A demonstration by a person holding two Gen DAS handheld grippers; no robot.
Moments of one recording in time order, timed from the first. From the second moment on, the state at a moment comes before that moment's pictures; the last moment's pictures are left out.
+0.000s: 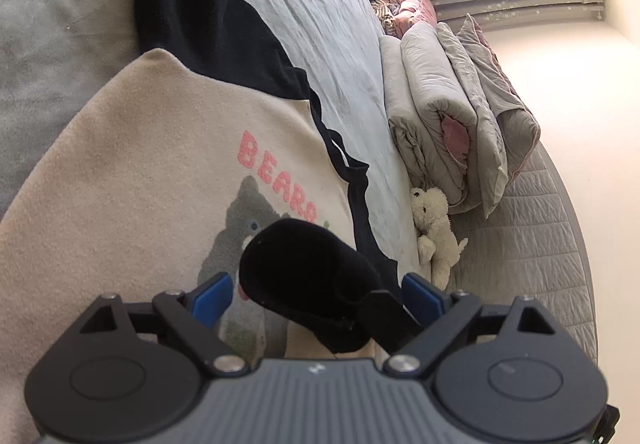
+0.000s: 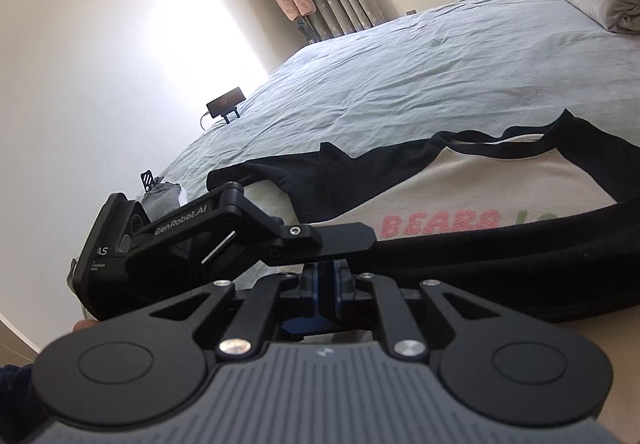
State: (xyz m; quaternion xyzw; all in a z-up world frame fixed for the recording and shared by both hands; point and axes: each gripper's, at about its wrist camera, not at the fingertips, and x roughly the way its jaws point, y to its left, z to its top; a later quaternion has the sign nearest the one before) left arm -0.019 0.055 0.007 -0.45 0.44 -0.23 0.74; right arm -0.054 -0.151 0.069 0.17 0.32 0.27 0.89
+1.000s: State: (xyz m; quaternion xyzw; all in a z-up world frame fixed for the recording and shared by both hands) left arm -0.003 0.113 0.070 -0.34 0.32 -0.16 0.87; right arm -0.026 -0.326 0.070 0.23 0.35 -0.06 0.91
